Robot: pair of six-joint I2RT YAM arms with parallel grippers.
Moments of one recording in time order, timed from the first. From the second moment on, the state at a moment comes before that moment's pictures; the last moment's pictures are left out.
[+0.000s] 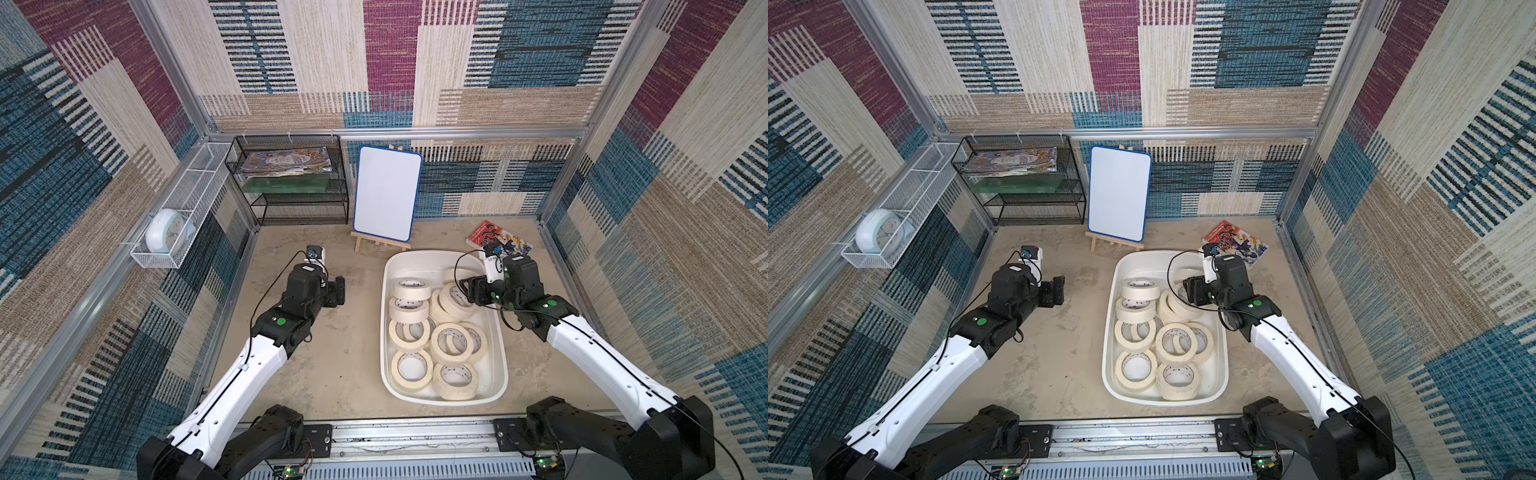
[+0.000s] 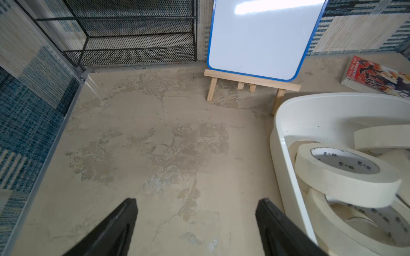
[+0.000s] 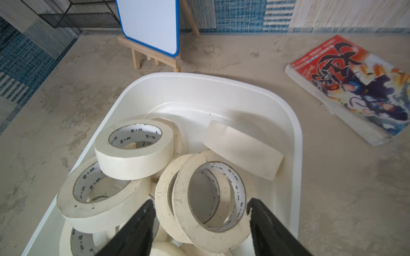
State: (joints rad) left arm -0.36 1.03 0.90 -0.43 -0.23 -0.17; right arm 0.37 1.16 0.88 -0.36 -0.12 0.17
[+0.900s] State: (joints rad) left arm -0.37 1.01 0.90 -0.53 -0.16 -0.22; right arm 0.43 1.42 0.92 -0.41 -0.28 0.13
